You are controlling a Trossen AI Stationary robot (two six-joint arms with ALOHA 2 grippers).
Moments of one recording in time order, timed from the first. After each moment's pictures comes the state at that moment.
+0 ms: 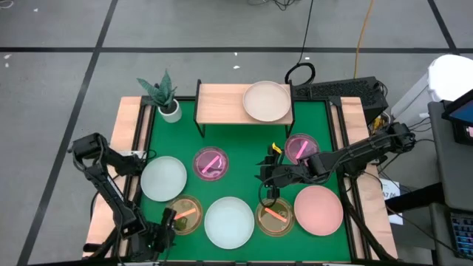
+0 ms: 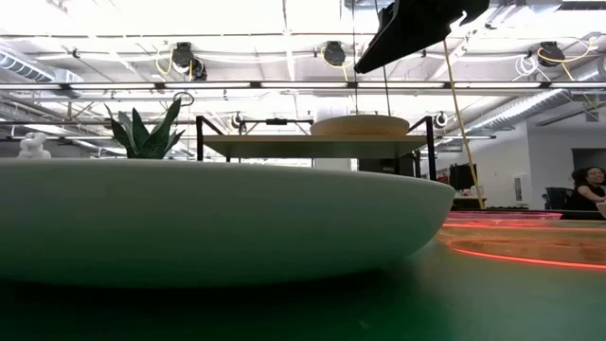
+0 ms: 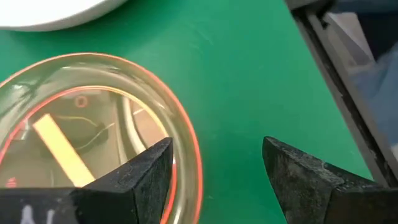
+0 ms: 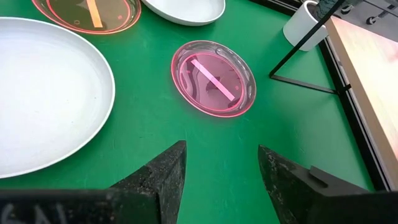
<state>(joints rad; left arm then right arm) -1.11 1.63 0.80 -0.28 -0.41 -0.69 0.30 1.43 1.01 -0.34 0.45 -0.01</state>
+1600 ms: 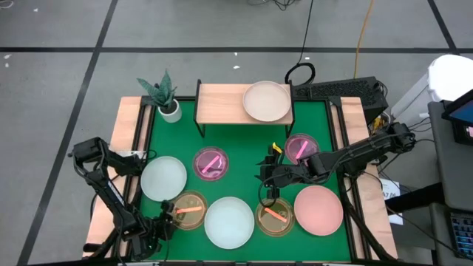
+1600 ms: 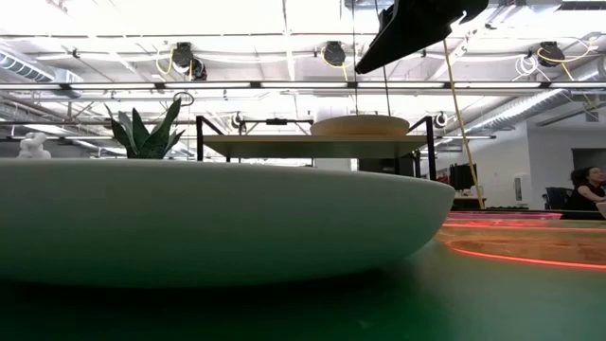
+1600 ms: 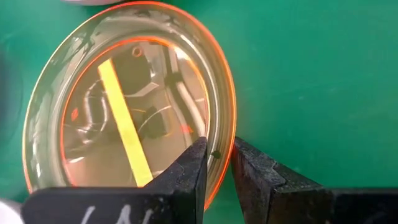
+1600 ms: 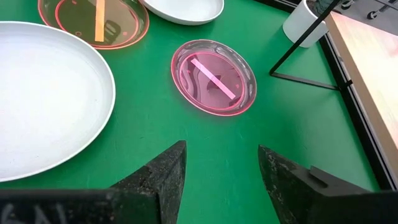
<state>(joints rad) -1.15 1.68 0.80 -0.47 -0.56 -0.71 0.30 1.43 1.01 -0.34 0.45 0.01</state>
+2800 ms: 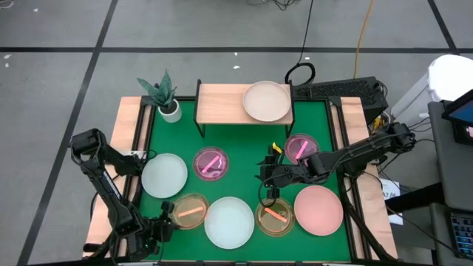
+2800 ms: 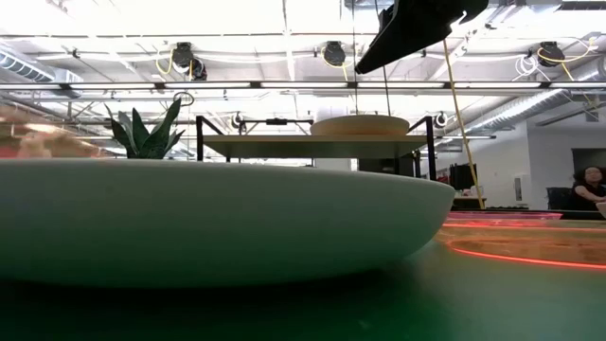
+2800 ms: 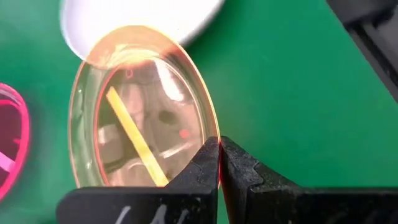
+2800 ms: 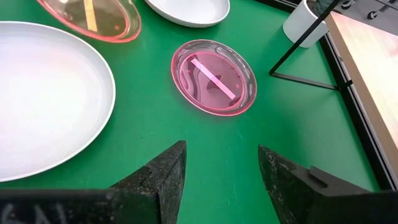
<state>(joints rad) -1.12 1.56 0.86 -0.50 -0.59 -0.60 0.30 1.43 1.01 -0.34 0.45 0.01</state>
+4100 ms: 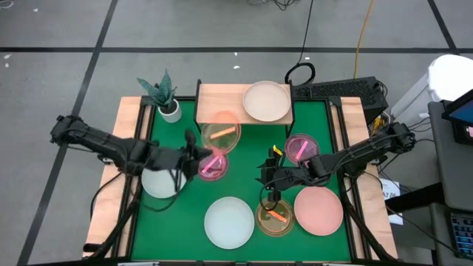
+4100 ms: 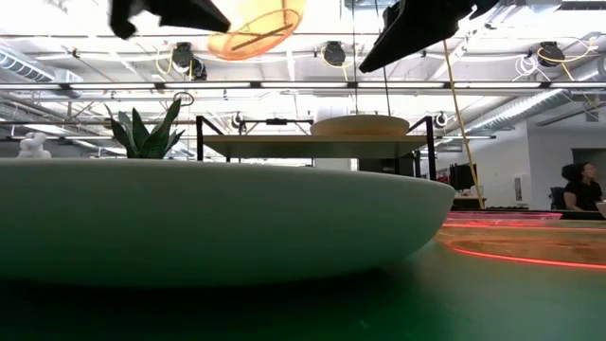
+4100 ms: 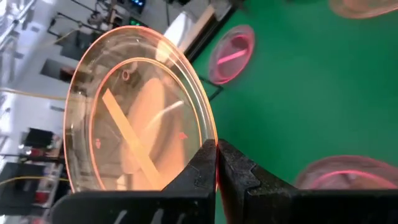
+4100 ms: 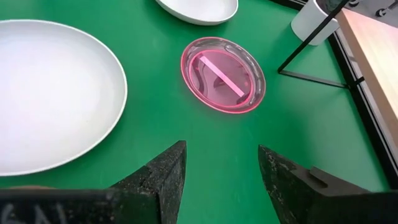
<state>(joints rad) -0.26 1.10 0.86 -0.23 -0.56 0.77 0.33 1.43 1.01 -0.36 0.44 0.04</state>
